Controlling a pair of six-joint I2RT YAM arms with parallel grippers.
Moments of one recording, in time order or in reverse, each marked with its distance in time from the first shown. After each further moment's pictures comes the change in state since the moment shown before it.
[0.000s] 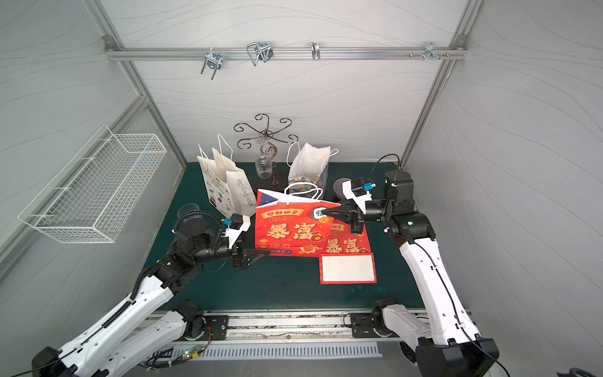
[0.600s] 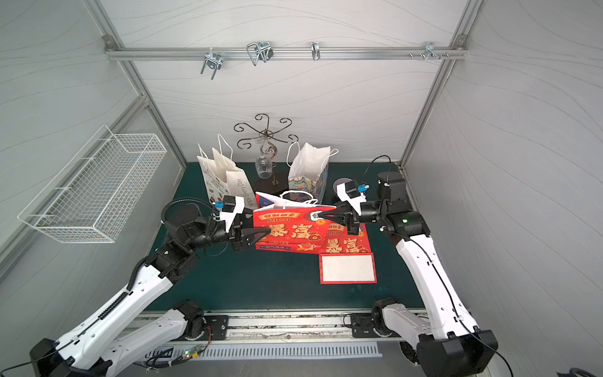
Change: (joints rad) left arm -0.004 0.097 0.196 0.156 0.012 -0.092; right arm 0.035 0.025 -0.011 -0.048 0.021 -0.064
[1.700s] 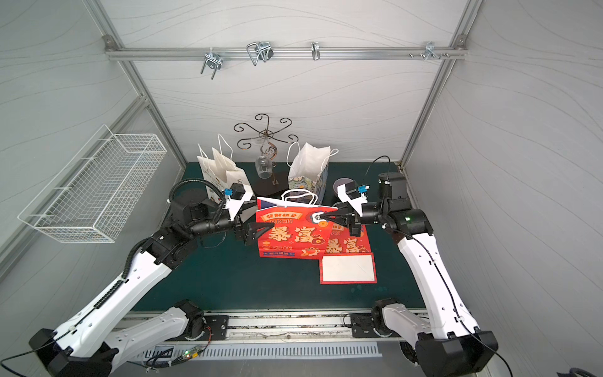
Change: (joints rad) left arm 0.002 0.109 0.202 -0.359 -0.157 0.192; right arm -0.018 0.016 0.053 -0.169 0.021 -0.109
